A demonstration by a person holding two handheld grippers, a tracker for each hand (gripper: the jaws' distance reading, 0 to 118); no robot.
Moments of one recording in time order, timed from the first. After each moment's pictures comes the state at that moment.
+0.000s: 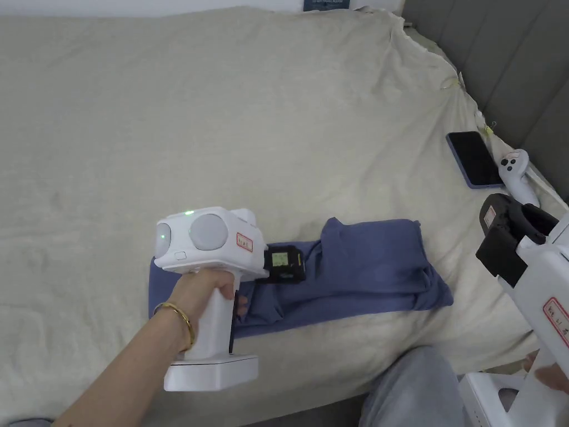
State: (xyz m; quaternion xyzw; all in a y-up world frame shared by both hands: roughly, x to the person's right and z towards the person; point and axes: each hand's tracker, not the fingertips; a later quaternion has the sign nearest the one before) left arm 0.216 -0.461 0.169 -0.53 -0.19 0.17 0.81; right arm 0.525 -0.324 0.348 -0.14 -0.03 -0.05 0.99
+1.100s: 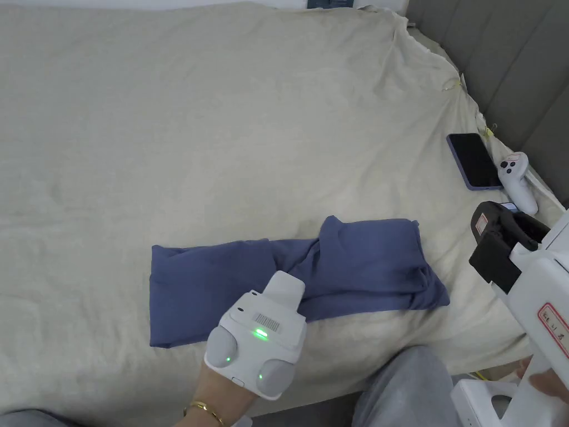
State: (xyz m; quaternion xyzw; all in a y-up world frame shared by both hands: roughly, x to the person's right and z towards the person) left arm 0.286 -0.508 0.275 -0.36 -0.19 -0.15 0.90; right arm 0.524 -0.327 0.349 -0.16 -0.02 -0.06 0.99
